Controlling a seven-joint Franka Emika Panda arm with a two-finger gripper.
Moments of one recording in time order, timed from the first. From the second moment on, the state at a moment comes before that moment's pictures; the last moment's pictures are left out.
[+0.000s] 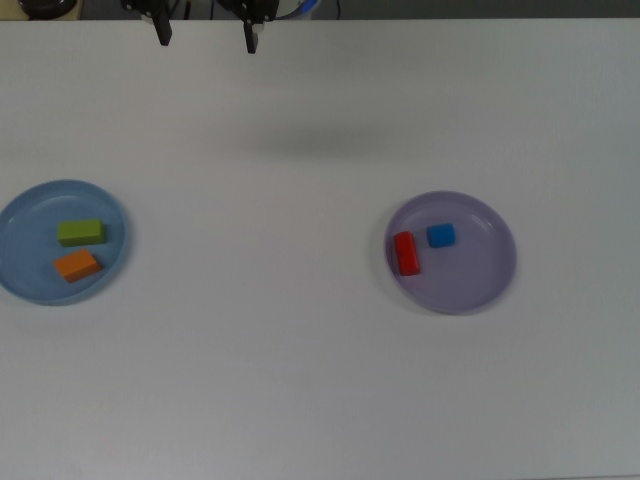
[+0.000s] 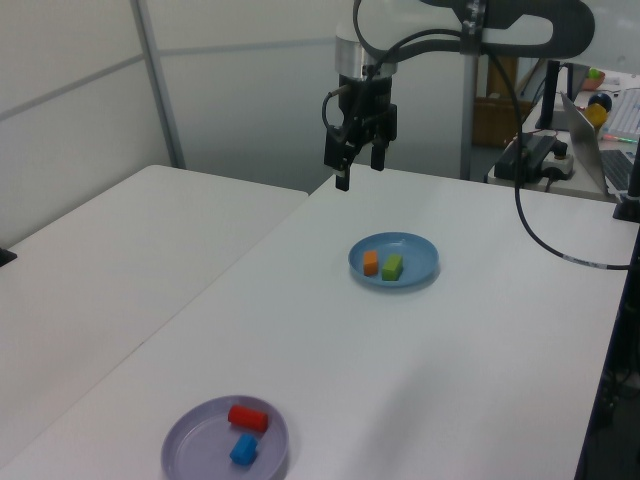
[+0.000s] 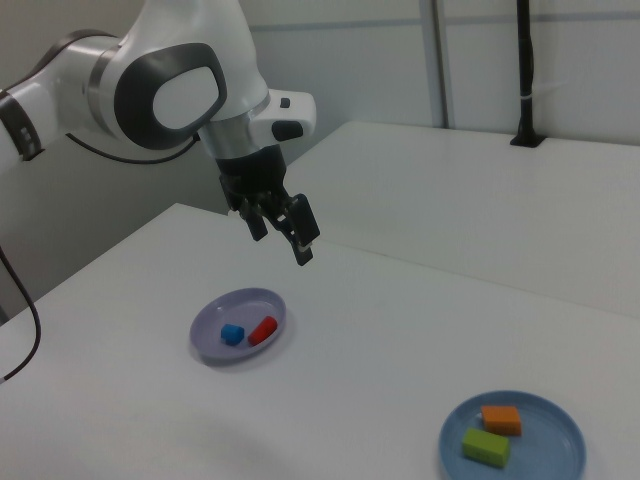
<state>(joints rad) 0.04 0.04 -0.11 -1.50 0.05 1.63 0.08</state>
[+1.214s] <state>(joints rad) -0.06 0.02 0.04 -1.48 -0.01 1.59 0.07</state>
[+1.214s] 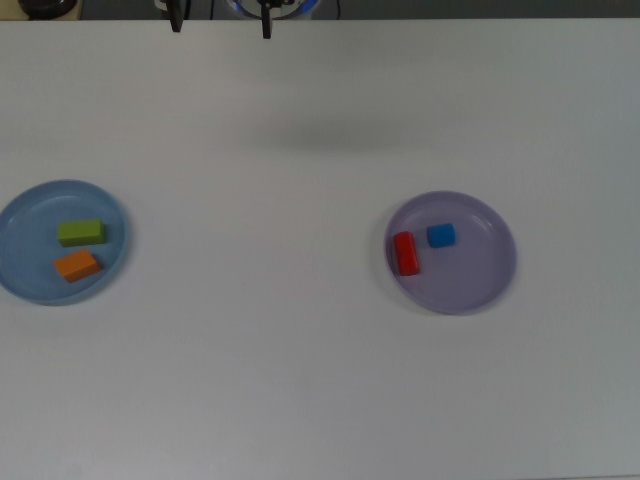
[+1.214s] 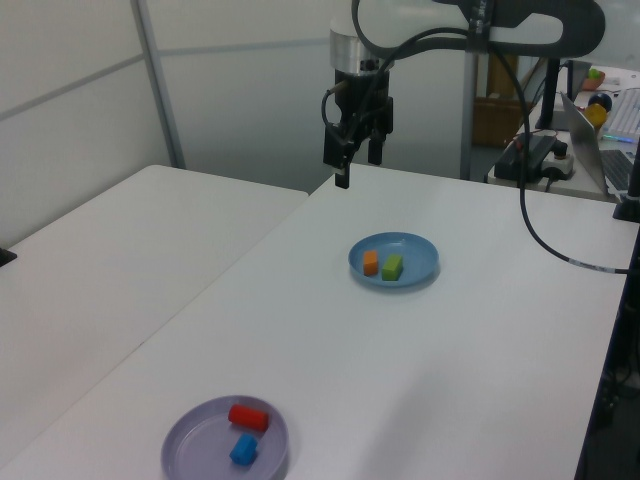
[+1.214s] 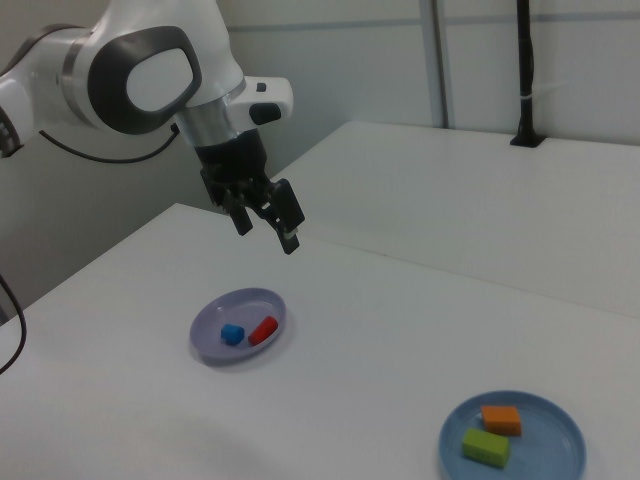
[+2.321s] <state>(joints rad) -0.07 0.01 0.04 -1.48 -0.03 1.58 0.04</state>
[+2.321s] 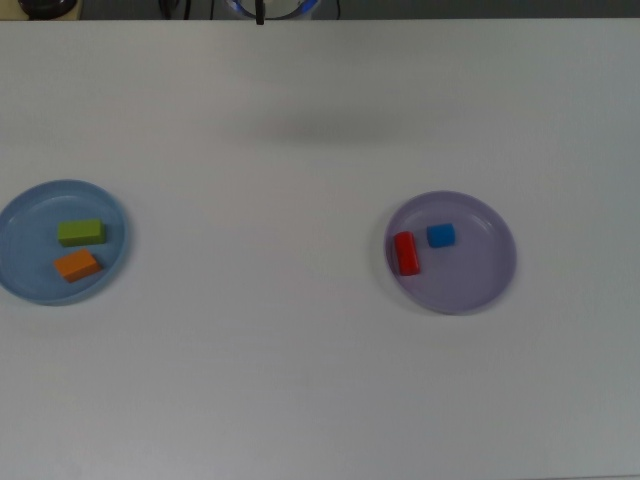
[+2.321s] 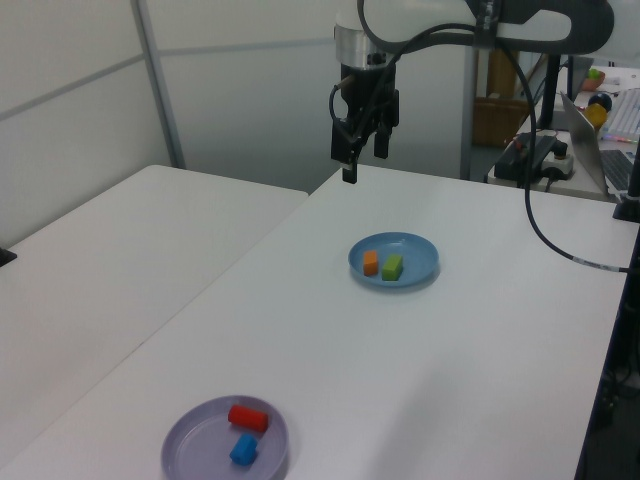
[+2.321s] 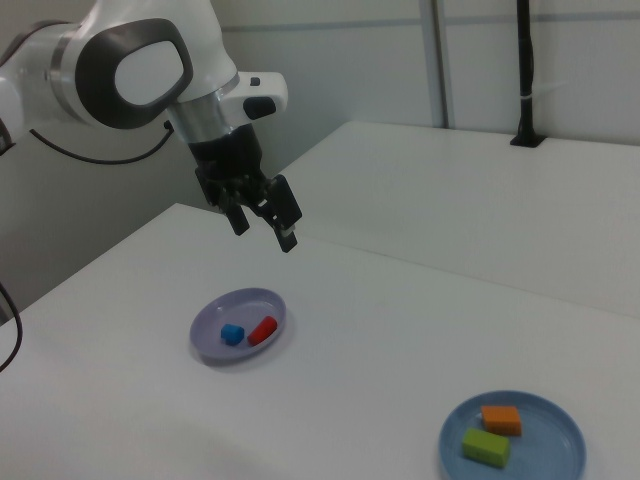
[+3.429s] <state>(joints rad) -0.06 0.01 0.05 -1.48 -0.03 1.54 0.04</state>
